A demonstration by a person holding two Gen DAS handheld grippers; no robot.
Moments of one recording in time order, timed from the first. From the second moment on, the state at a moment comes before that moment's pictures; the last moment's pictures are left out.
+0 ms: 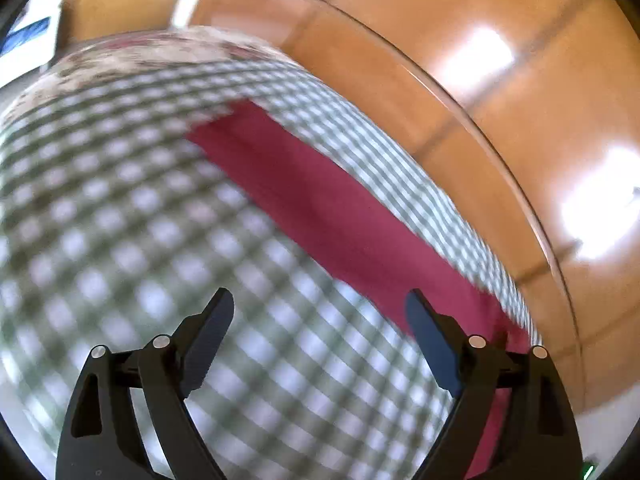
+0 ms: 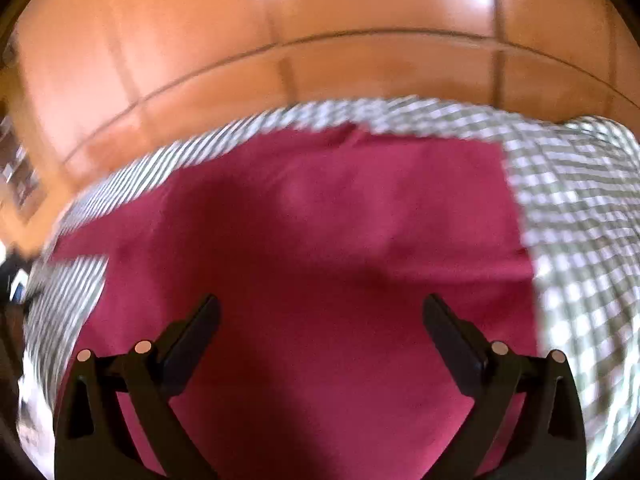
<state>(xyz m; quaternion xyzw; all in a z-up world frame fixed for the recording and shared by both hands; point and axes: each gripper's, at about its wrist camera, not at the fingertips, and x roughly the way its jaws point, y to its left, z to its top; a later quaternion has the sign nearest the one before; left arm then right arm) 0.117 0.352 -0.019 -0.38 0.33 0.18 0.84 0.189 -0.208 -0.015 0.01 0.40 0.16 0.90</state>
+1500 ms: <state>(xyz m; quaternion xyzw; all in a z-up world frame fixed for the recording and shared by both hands) 0.214 0.112 0.008 -0.24 0.40 -0.17 0.87 0.178 -0.187 -0.047 -0.04 0.41 0.16 0.90</state>
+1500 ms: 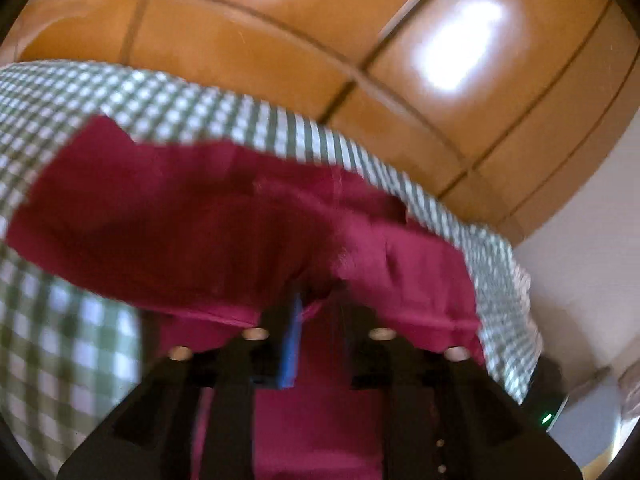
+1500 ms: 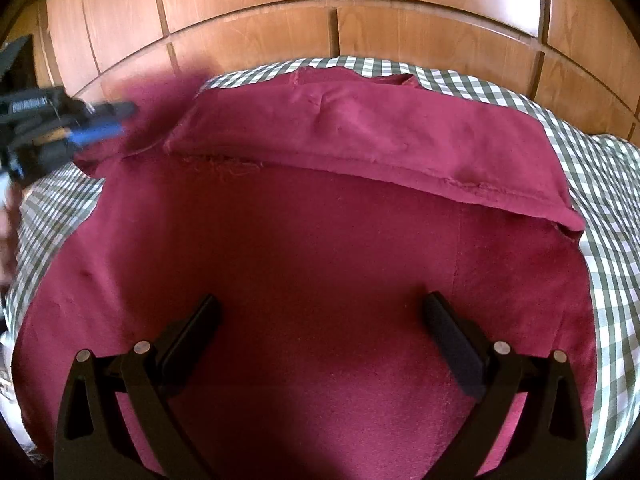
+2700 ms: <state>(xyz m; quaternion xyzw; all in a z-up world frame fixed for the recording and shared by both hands) 0.188 0.211 -0.013 -0.25 0.41 0.07 0.88 0.254 -0.112 0.124 0.05 0.31 0.25 0.91</state>
